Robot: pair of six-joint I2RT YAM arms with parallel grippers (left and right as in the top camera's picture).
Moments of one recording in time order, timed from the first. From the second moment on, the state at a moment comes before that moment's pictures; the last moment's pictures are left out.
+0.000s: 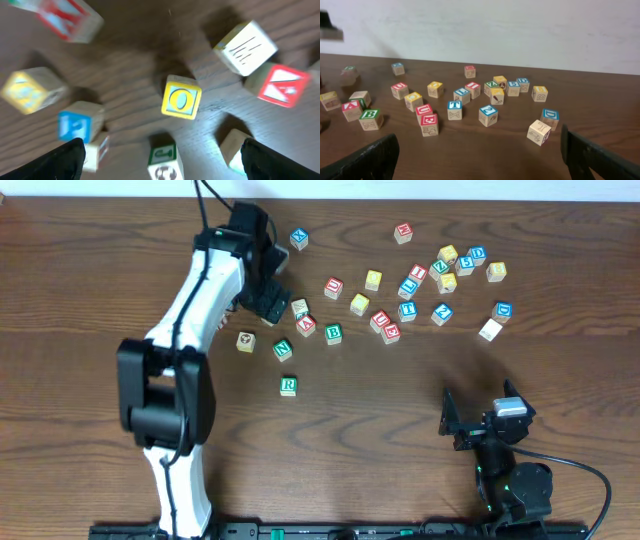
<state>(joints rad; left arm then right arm) -0.21 2.12 1.77 -1.02 0.01 0.30 0.15 0.01 0.01 -0.07 0.03 0.00</state>
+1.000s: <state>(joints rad) -0.21 2.23 1.77 -0.93 0.08 0.33 0.15 0.01 0.01 -0.07 0.03 0.00</state>
